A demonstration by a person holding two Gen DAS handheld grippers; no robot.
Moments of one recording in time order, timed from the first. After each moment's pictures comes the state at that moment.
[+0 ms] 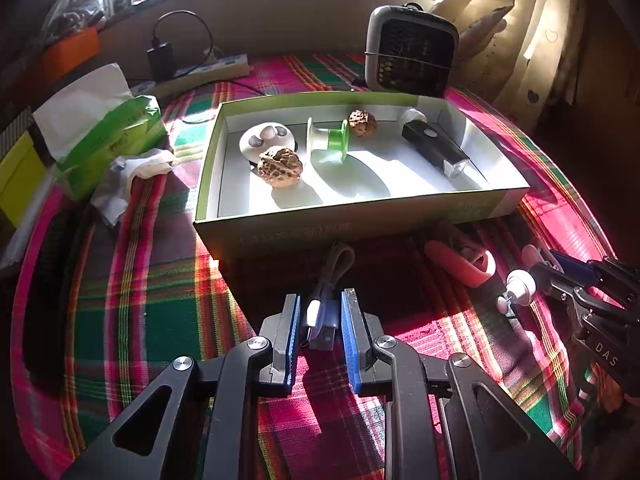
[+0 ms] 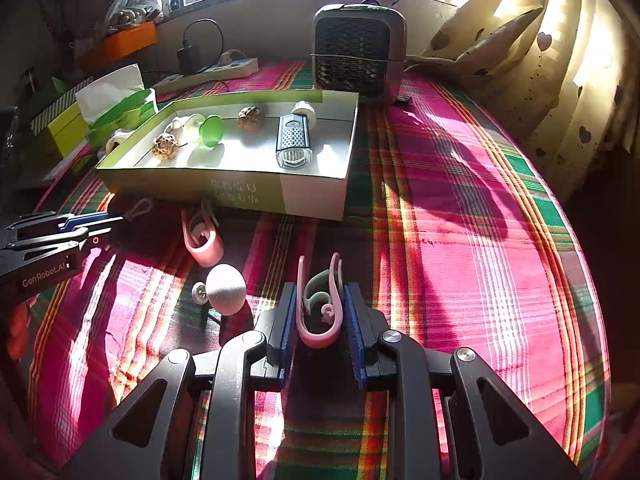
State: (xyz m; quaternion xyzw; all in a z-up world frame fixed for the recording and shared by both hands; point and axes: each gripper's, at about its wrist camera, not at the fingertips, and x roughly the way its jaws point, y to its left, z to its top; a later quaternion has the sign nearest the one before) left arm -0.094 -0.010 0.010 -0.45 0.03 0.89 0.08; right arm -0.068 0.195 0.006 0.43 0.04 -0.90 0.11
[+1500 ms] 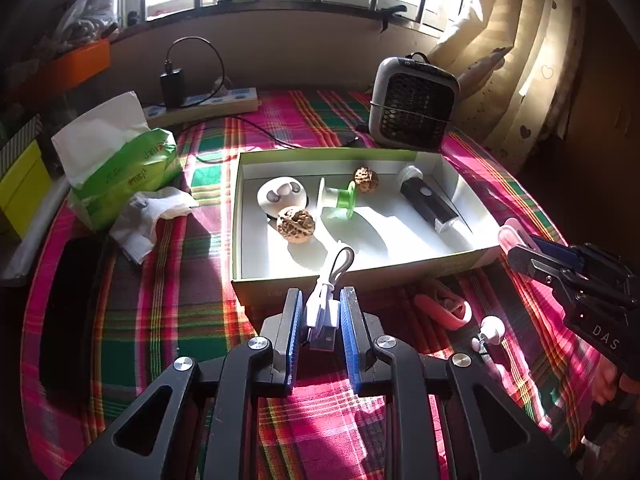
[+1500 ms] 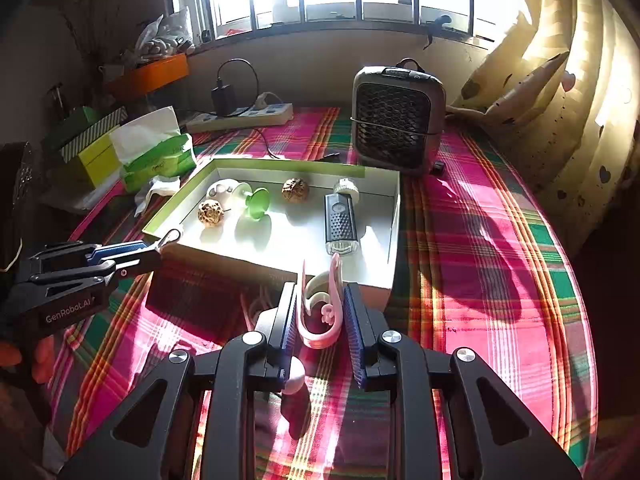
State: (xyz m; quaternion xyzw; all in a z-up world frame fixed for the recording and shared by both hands) left arm -0.099 -0.029 0.049 -0.42 -0.01 0.90 0.09; right arm -0.089 0.169 0.058 0.38 0.03 -0.91 0.16
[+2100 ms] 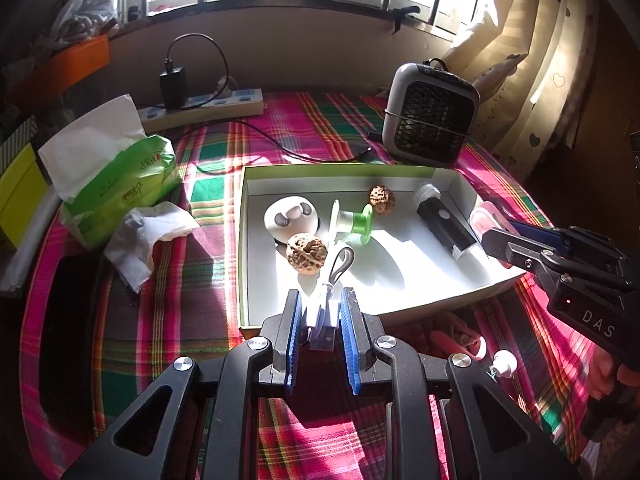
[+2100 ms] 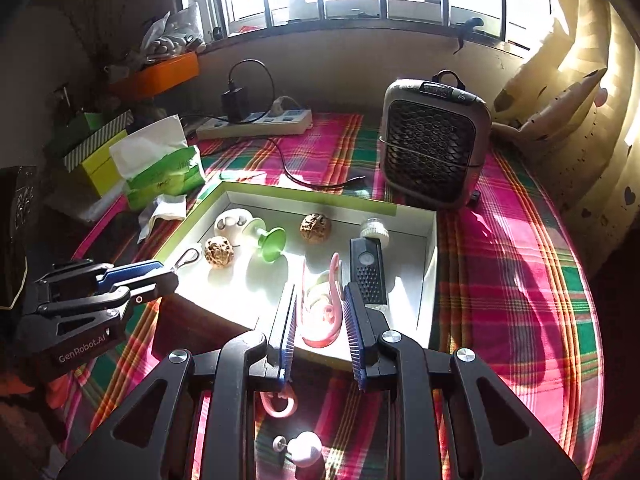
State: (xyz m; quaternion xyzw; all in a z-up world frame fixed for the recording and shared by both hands) left arm -0.129 -0.033 0.049 -0.42 -0.02 0.90 0.09; right arm -0.135 0.144 0.063 0.39 0.04 -0.90 0.19
